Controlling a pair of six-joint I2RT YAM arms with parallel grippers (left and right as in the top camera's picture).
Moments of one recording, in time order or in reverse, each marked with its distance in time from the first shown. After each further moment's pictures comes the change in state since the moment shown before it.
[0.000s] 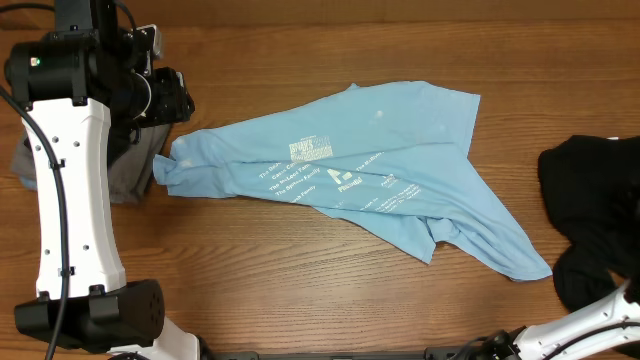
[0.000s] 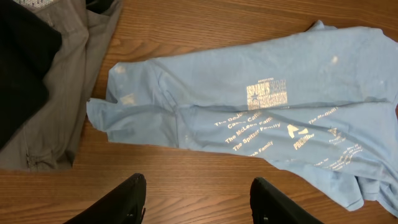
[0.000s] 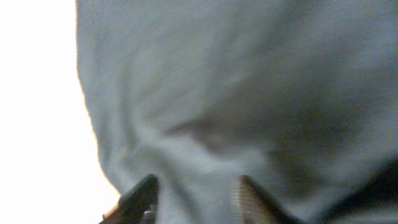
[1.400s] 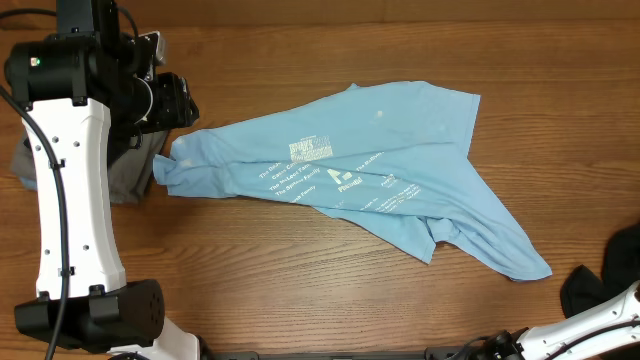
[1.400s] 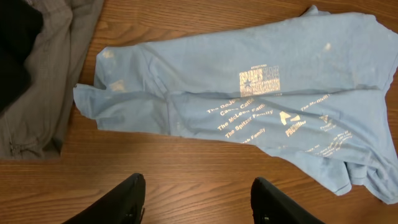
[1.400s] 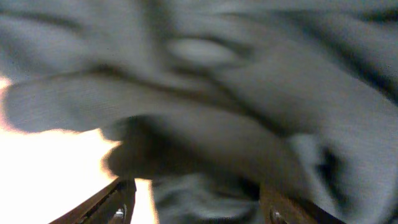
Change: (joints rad) left arm 0.000 0.000 0.000 -0.047 0.033 0.000; right arm -0.080 0.079 0.166 0.007 0.404 0.090
